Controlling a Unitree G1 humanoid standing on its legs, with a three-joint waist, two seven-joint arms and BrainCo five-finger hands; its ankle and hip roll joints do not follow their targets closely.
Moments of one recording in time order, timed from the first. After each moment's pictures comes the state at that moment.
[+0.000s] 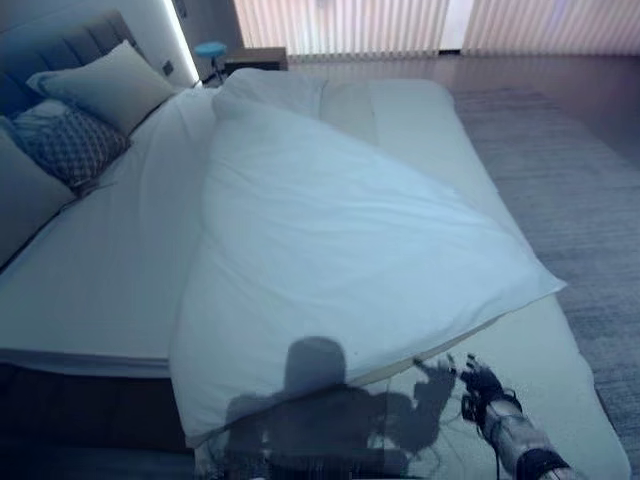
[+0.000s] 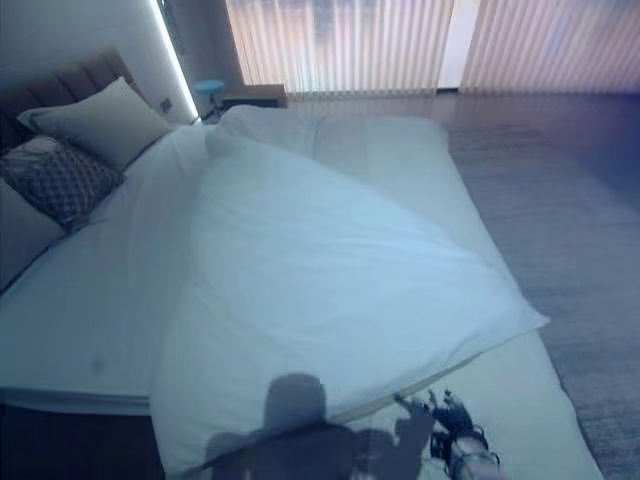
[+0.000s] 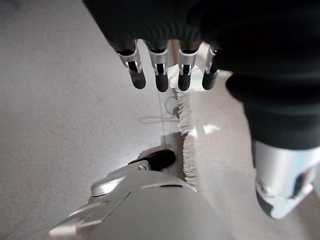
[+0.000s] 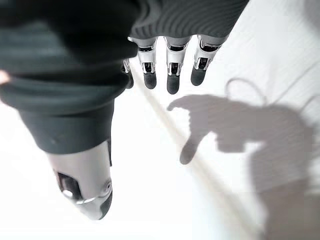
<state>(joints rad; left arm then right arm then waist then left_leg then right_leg) -0.03 0.21 -0.24 1.24 -0.17 0.01 0.12 -0.23 -0.33 0.14 0.86 0.61 -0.03 -0.21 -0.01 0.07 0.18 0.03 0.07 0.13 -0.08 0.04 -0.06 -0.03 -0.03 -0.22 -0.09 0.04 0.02</state>
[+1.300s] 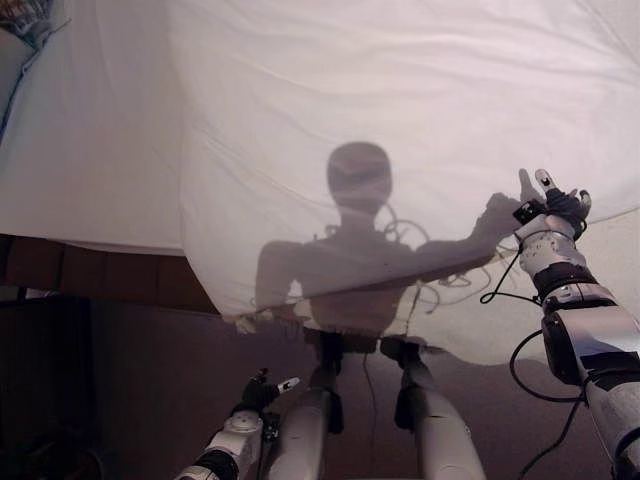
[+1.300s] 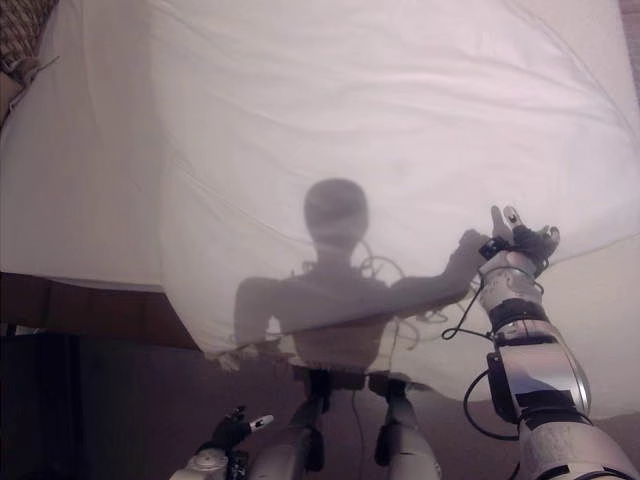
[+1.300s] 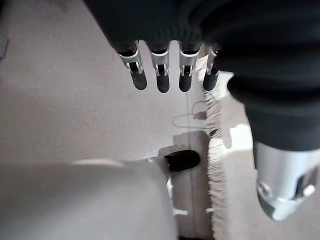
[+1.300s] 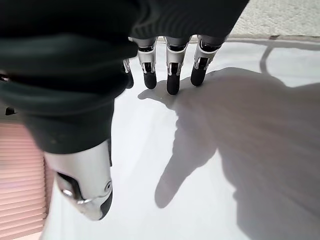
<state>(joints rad) -0.22 0.17 -0.43 1.06 -0.39 -0.03 0.25 -1.02 -0.57 0.02 1.19 0.85 -0.15 -0.63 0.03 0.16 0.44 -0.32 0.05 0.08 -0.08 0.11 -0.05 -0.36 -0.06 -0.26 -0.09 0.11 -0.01</state>
